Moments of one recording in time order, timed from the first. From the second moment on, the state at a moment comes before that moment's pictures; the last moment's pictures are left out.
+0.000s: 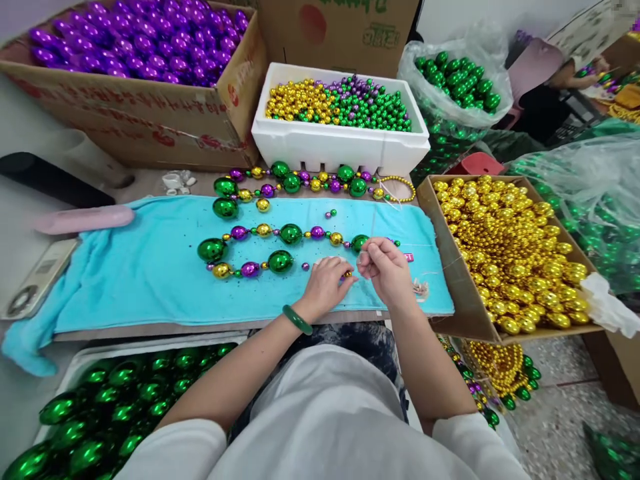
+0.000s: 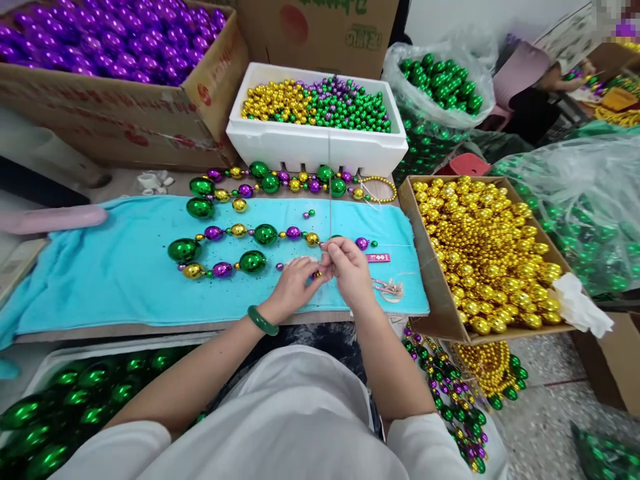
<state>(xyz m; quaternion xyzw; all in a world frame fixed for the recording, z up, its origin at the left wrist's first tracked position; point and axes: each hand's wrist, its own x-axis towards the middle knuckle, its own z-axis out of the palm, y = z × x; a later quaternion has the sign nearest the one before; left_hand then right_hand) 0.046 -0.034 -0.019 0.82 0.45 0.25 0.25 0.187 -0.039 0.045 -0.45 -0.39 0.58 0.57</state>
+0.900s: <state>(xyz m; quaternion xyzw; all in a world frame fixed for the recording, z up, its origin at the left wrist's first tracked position) -0.109 -0.007 -0.043 0.87 0.45 0.14 -0.14 0.301 -0.039 0.040 -0.50 -0.22 0.36 0.76</state>
